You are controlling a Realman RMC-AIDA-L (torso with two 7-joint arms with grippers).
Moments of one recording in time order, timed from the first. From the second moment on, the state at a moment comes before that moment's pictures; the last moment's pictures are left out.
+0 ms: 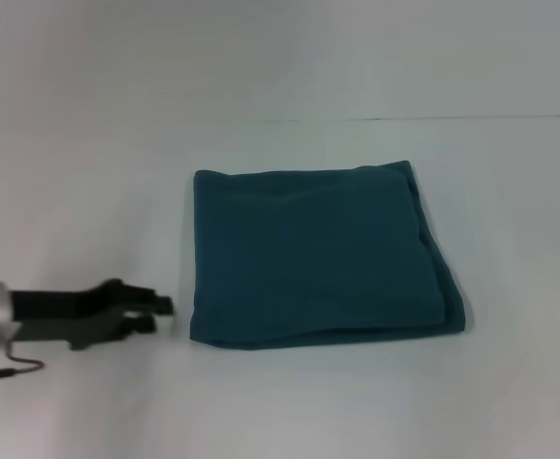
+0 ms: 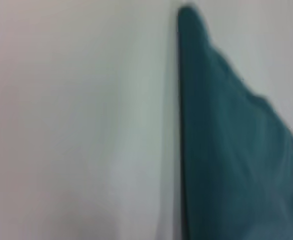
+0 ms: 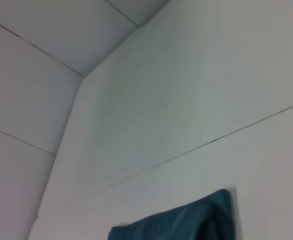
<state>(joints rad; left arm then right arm) -0.54 -2.05 0.63 0.66 2.29 1.43 -2.56 0.61 1.79 -0.48 -0.70 -2.15 -1.51 2.48</state>
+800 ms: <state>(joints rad) -0.67 -1.99 0.65 0.80 2.35 1.81 -2.16 0.71 1.94 -0.83 -0.82 -2.30 -1.69 2.08</state>
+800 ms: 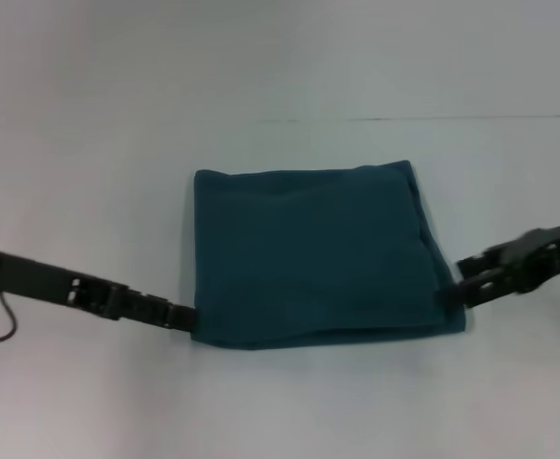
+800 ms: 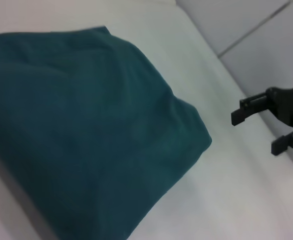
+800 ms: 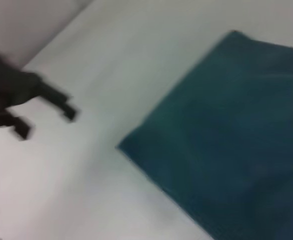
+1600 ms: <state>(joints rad) -0.72 -2.12 0.80 0.94 2.35 1.65 -1.99 0.74 2.01 -0.90 -0.83 -2.29 -1.56 2.02</state>
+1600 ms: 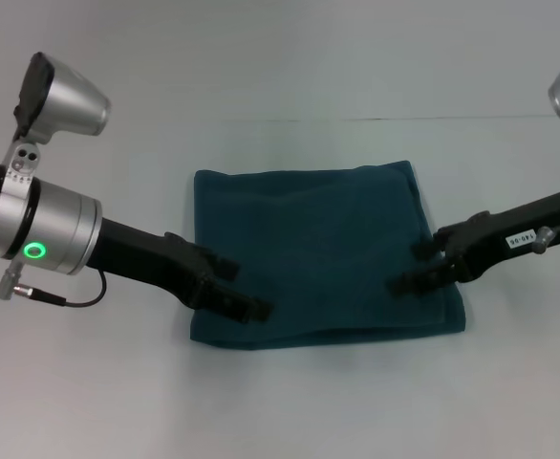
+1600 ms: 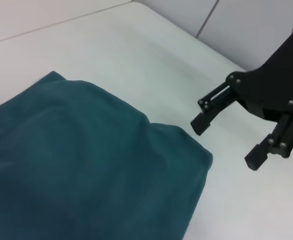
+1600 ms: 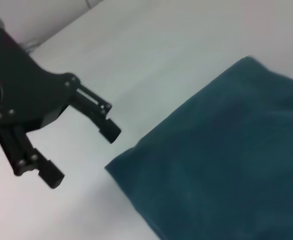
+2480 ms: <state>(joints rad) -0.73 -2.10 0.97 1.01 2.36 1.64 -2.10 0.68 2.01 -0.74 -0.83 -2.17 -1.64 1.94</state>
